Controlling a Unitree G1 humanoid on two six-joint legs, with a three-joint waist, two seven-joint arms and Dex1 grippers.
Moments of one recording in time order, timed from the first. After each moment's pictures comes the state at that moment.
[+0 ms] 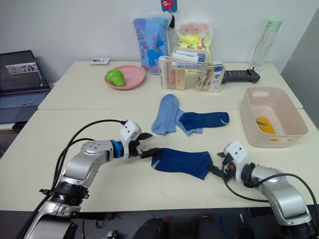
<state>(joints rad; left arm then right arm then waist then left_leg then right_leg) -0.46 0.52 -0.18 0.17 -0.21 0.39 -0.94 0.00 -0.63 0.03 -0.41 0.33 0.69 0.68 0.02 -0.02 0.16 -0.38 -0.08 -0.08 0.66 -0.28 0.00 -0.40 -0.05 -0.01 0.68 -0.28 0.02</state>
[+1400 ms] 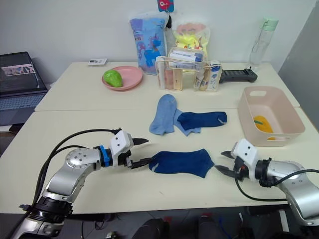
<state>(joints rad) -0.27 0.67 -0.11 -0.03 -0.22 0.11 -1.04 0.02 -0.82 -0.01 -0.48 0.33 0.49 0.91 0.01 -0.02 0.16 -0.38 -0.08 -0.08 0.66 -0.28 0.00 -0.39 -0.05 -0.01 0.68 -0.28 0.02</state>
